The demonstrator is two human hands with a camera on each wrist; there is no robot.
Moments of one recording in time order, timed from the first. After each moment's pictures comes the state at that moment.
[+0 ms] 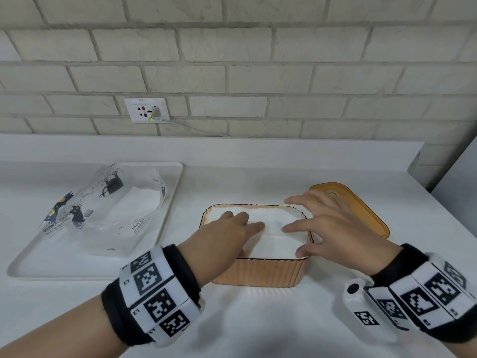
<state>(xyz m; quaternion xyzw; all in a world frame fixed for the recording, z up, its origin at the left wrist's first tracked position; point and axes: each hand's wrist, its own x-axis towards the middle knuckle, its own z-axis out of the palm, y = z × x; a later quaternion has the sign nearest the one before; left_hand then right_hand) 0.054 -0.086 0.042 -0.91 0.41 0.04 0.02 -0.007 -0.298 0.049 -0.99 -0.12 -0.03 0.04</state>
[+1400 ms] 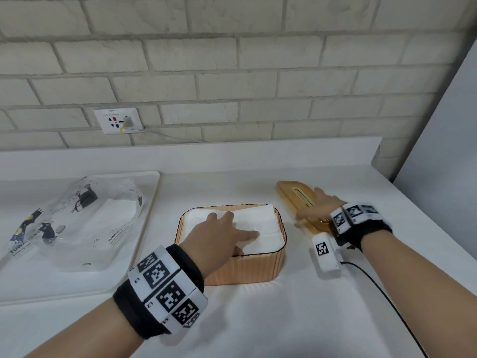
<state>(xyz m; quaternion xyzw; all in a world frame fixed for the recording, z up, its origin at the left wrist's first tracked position) 0.050 -0.113 0.039 -0.90 0.42 0.05 0.10 0.047 -0.387 0.004 -0.91 0.31 0.15 0.23</state>
